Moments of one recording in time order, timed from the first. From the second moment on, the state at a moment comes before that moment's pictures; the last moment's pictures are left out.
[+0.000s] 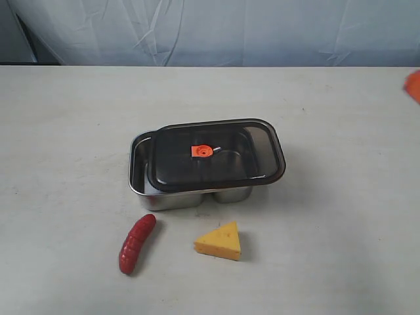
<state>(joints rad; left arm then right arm) -0.02 0.00 0.00 -0.18 0.28 -0.15 0.14 0.70 -0.41 -1.58 -0.41 2.05</state>
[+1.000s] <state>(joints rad) -0.02 0.00 0.00 -0.18 0.28 -0.15 0.04 1.93 -0.96 -1.75 -1.01 2.08</state>
